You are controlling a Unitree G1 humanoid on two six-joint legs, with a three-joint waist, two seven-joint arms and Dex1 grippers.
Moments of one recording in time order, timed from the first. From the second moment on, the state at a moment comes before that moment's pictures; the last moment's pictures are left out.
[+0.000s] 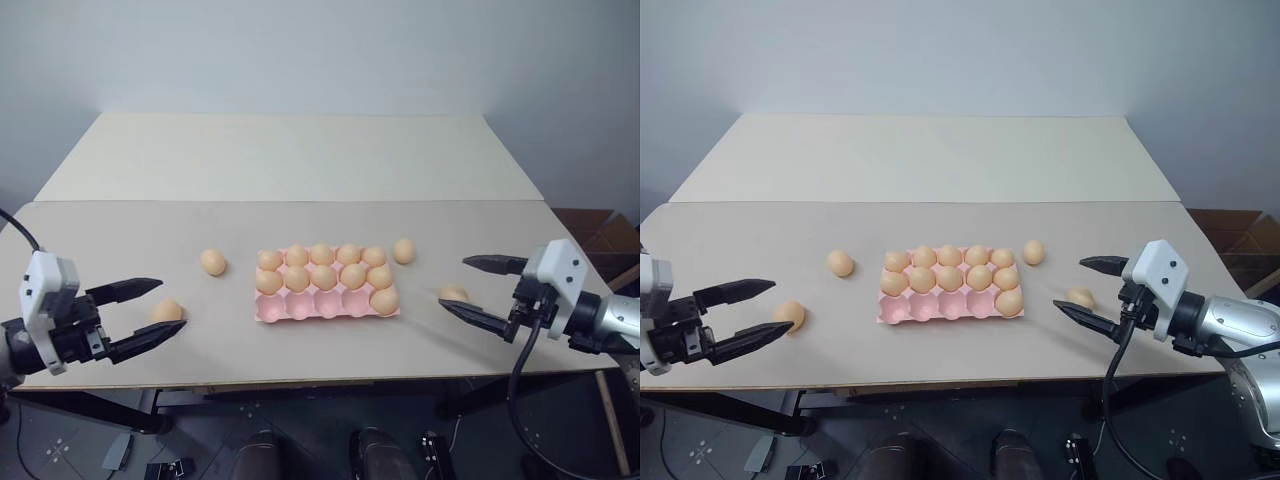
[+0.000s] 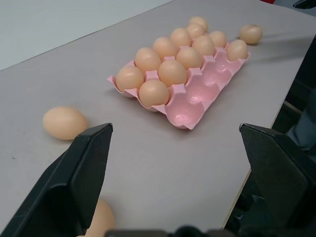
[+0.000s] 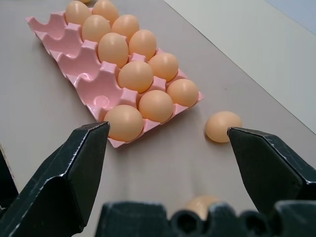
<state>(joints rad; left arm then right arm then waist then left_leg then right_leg) 0.25 0.95 0.66 -0.40 -0.79 0.58 -1.09 -0.01 -0.89 -0.32 -0.42 0.51 0.41 0.95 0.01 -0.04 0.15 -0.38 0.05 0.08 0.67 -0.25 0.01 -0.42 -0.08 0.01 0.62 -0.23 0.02</state>
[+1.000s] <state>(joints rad) 0.12 0.94 0.60 -0.40 -0.81 0.57 -1.14 -0.03 -0.86 -0.17 -0.42 0.35 0.69 0.66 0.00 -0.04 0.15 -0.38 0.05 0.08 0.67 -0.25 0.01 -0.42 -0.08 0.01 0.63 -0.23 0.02</state>
